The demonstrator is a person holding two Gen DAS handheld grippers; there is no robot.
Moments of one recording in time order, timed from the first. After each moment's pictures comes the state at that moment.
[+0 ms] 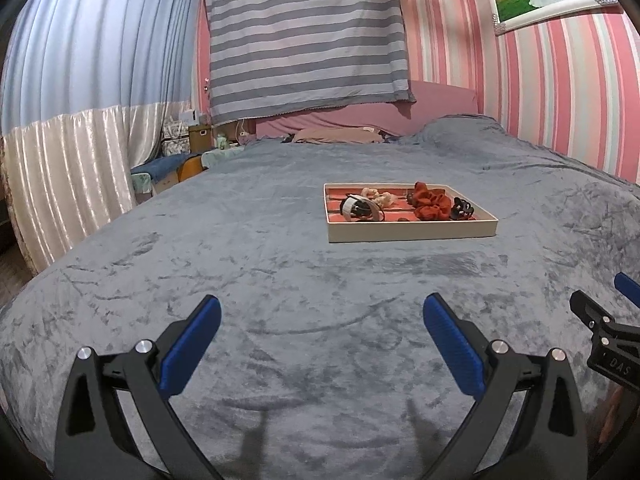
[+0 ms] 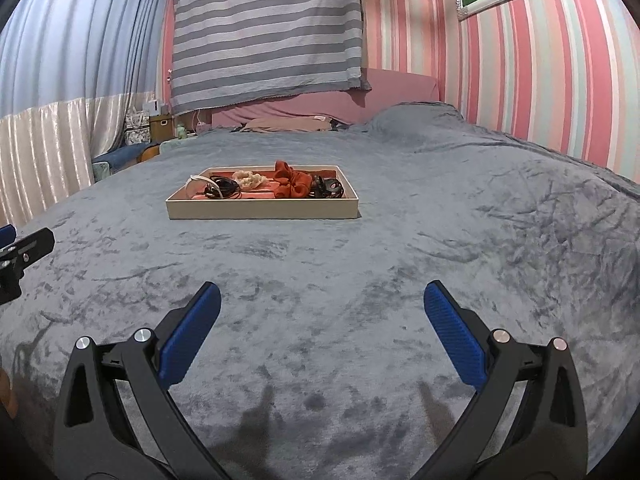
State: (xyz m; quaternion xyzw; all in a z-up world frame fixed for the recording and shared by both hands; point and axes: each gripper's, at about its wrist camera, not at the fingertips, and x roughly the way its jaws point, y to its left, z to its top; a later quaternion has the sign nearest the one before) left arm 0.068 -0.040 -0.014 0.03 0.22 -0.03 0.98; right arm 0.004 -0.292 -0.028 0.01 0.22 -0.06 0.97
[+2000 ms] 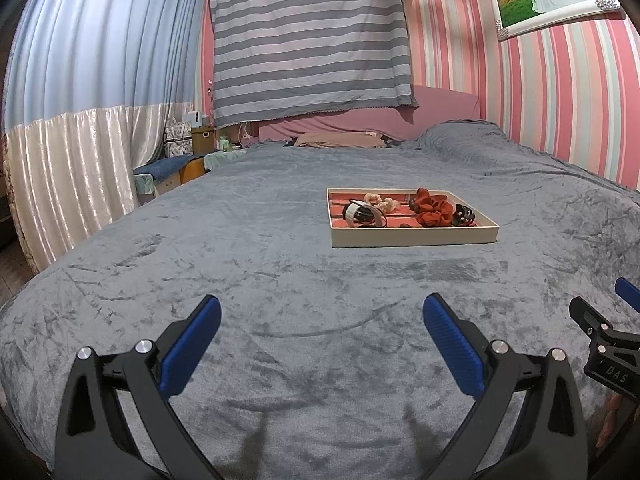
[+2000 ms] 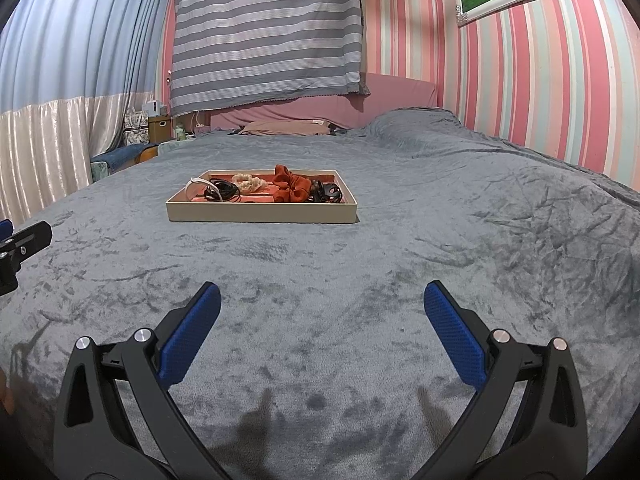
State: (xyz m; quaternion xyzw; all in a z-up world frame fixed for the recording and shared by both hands) left arm 0.068 -0.038 -0.010 0.02 0.21 -0.03 0.98; right arm 0.003 -0.289 -0.027 0.00 0.22 -0.06 0.97
